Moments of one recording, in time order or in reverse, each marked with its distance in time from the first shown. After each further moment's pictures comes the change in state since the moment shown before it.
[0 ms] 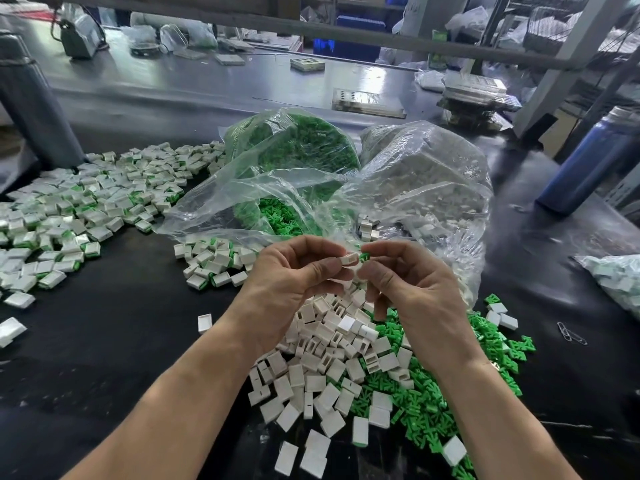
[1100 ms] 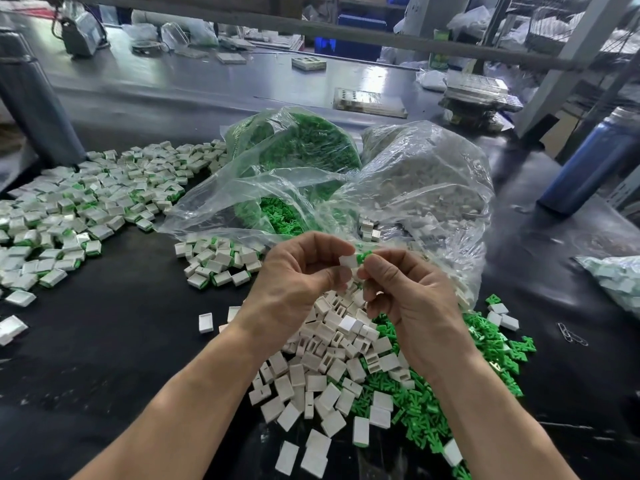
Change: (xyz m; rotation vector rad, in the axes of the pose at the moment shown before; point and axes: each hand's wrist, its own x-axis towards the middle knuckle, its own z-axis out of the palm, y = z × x) left_hand -0.002 -0.006 0.002 0.297 -0.029 0.158; right_hand 0.001 0.003 0.007 0.210 0.032 0.117
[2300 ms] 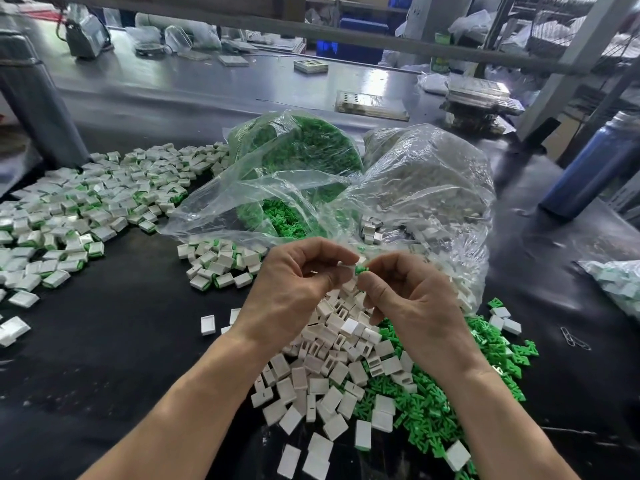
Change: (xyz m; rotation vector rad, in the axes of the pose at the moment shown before) left_hand -0.003 0.005 -0.003 0.164 0.027 0.029; right_hand -0.001 0.001 -0.009 -0.512 -0.070 -0.146
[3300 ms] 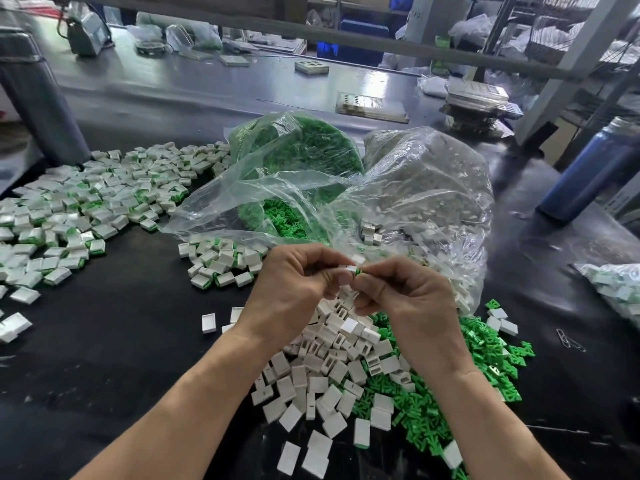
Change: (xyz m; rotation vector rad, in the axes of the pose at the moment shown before) left_hand 0.002 -0.003 0.001 0.021 0.024 -0.012; right_hand -0.002 -0.005 0.010 0.156 0.087 -0.005
